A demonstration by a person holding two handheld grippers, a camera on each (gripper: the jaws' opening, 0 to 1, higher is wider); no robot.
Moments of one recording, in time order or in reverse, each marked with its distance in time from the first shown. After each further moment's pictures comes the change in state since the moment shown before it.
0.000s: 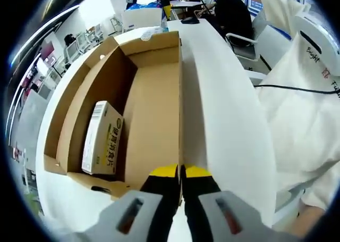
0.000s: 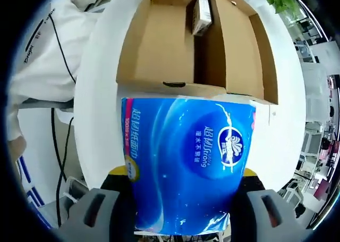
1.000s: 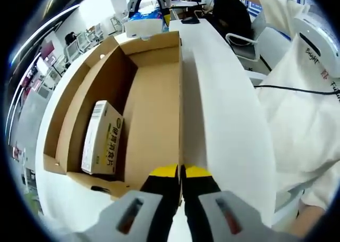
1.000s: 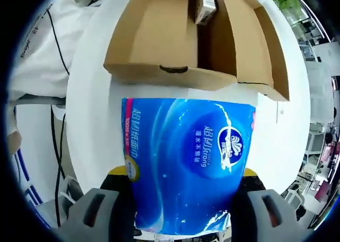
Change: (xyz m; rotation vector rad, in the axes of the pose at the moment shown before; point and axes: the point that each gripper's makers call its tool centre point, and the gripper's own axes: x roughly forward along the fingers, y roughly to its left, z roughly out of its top) left arm 0.001 -0.001 0.000 -0.006 0.004 -0.004; right arm 0.033 0.001 -0.008 0.025 -0.002 0.011
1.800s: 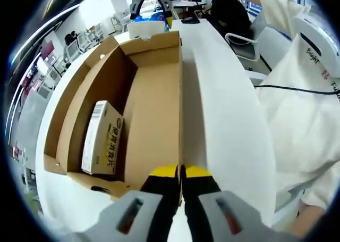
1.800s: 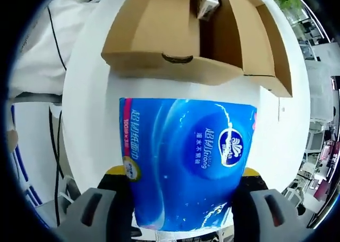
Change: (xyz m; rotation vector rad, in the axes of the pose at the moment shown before) left arm 0.000 0.001 0.001 0.003 -0.001 0.003; right arm 0.006 0.001 -0.008 -0.036 0.019 -0.032
